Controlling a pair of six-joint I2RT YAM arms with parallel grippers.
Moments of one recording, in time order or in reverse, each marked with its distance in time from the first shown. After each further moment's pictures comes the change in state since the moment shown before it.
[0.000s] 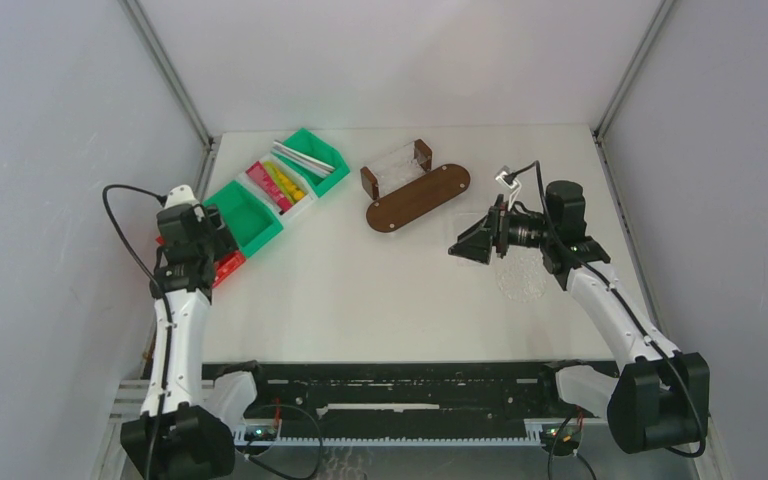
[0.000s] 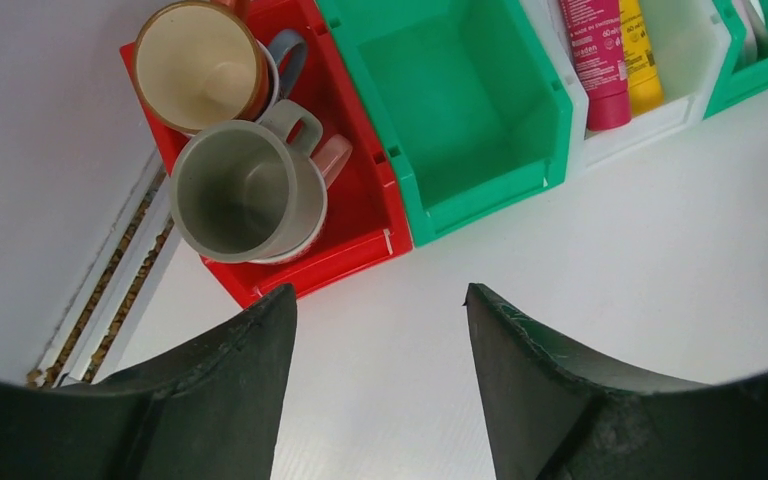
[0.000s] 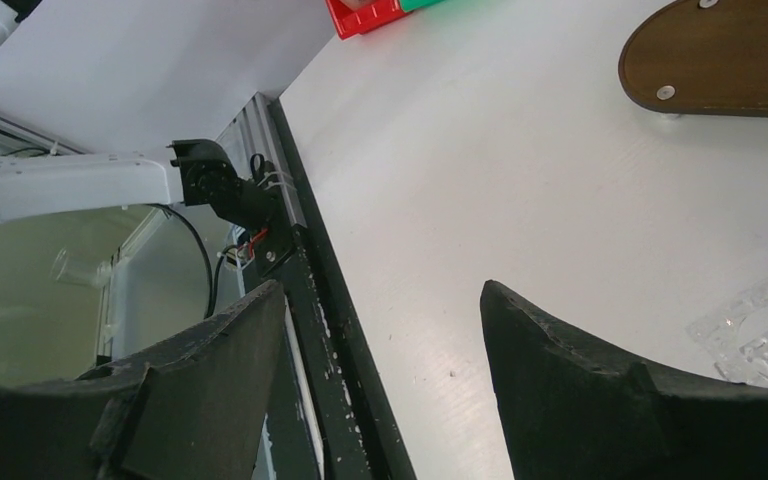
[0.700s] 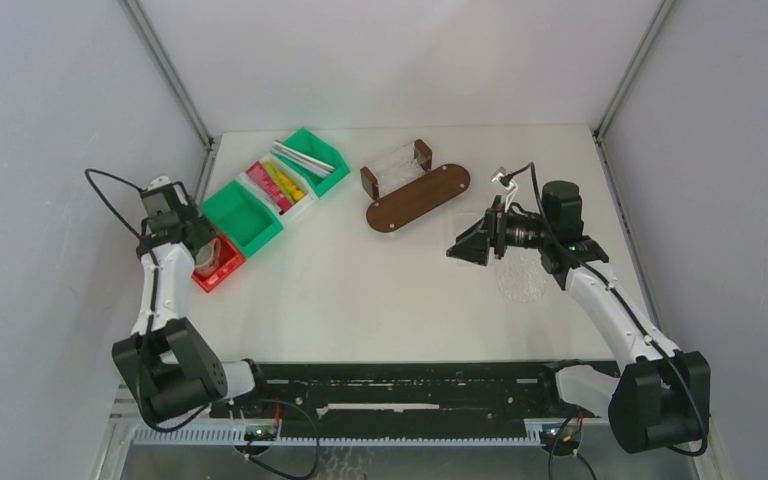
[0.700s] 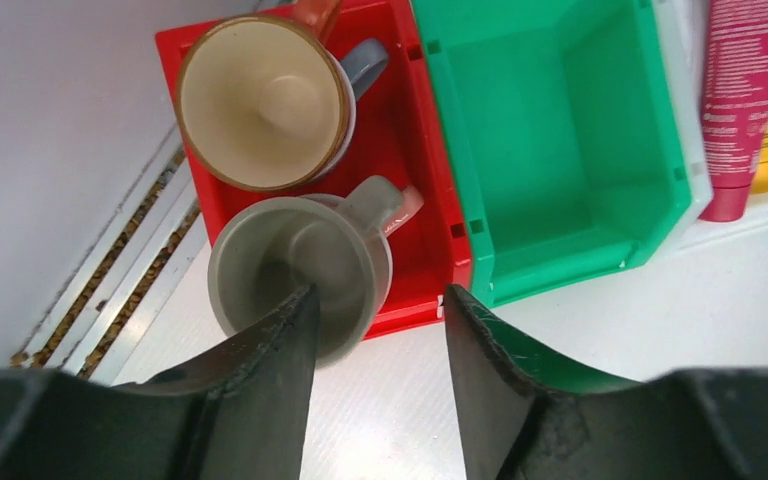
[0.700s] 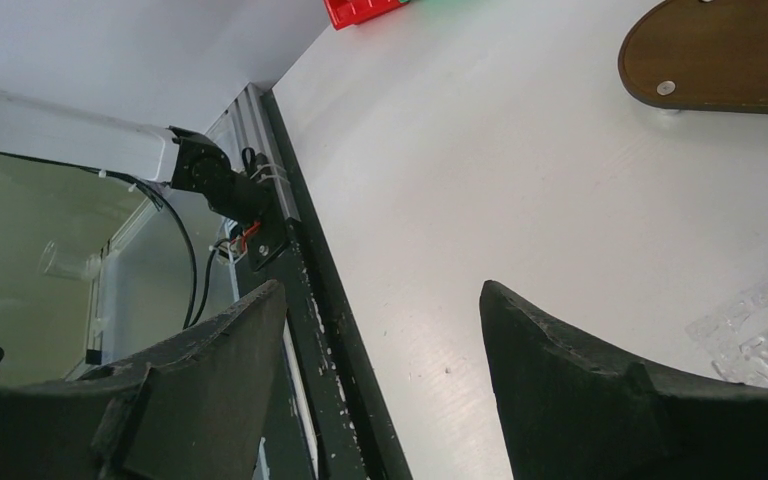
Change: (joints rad) left arm 0.142 0.330 0.146 0.035 0.015 -0.062; right arm 0.020 0.003 0.010 -0.035 0.023 -0.037
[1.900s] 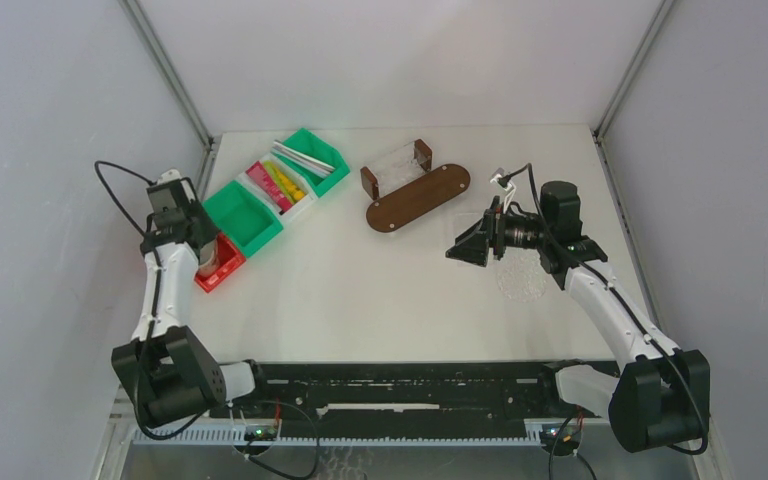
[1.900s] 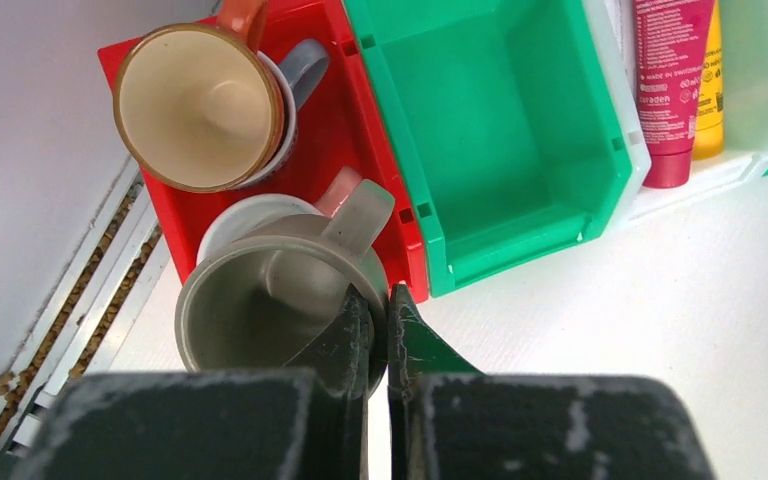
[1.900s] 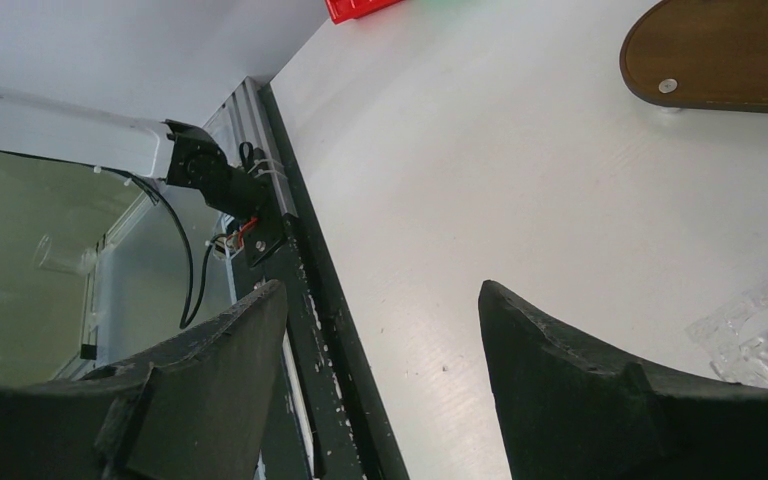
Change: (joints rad) left arm -0.031 0.014 0.027 -0.027 0.060 0.014; right arm 0.008 0.006 0.000 -0.010 0.002 -0.021
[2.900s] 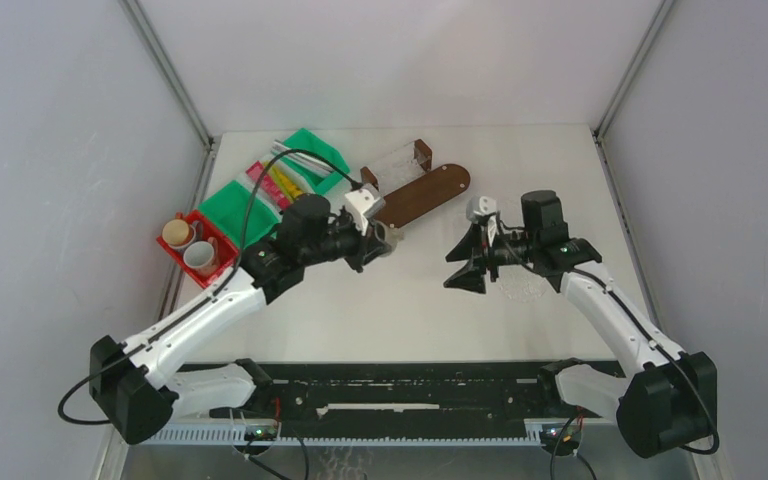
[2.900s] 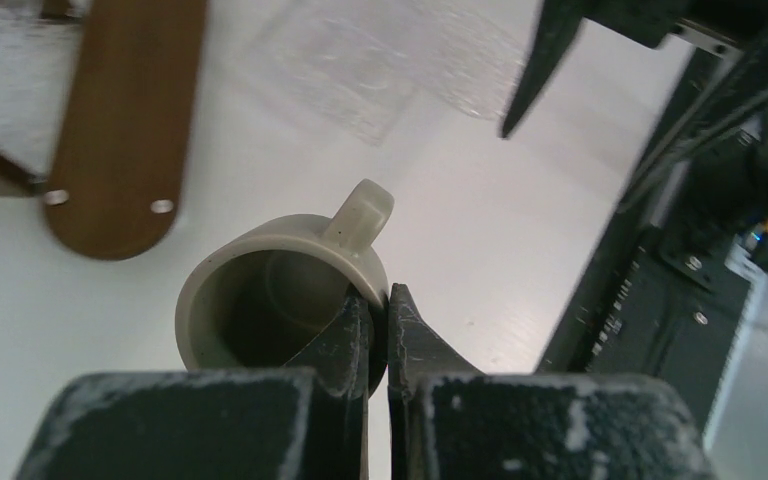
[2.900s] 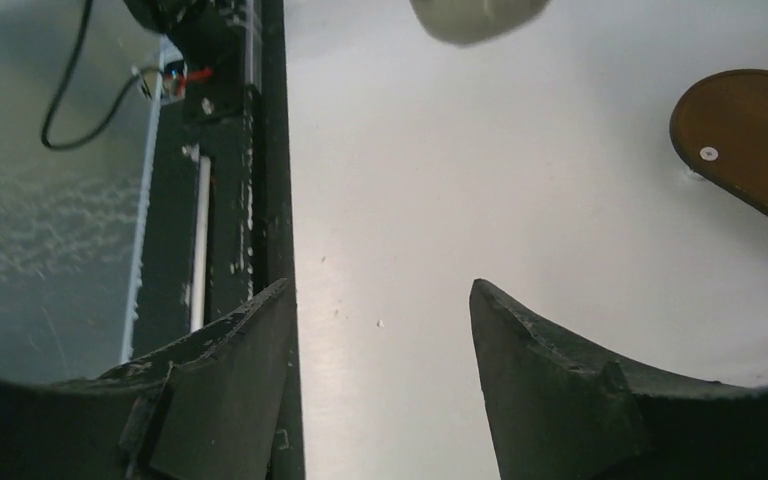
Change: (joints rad) left arm -1.015 -0.137 -0.014 0.200 0.364 0.166; right arm 0.091 -0.016 0.034 -0.272 -0.063 -0.593
